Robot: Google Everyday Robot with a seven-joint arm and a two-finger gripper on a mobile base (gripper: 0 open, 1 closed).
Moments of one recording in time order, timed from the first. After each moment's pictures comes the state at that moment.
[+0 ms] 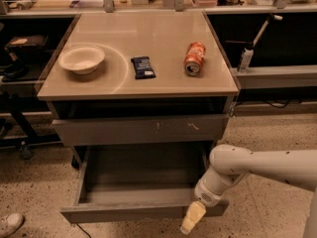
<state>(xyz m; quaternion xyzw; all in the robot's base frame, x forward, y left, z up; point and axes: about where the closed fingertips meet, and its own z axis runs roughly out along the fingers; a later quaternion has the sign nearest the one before) 0.399 -0.120 0.455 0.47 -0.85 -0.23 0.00</state>
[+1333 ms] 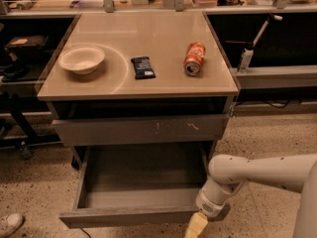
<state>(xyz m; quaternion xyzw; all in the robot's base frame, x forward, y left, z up) 0.373 -0.129 0.428 0.47 -0.85 -0.23 0.03</state>
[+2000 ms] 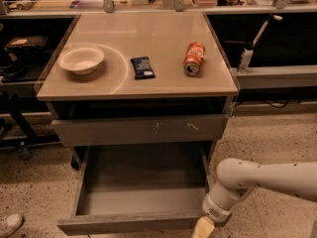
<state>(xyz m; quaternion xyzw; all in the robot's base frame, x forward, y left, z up) 0.357 -0.144 0.435 0.46 -0.86 -0.22 0.03</state>
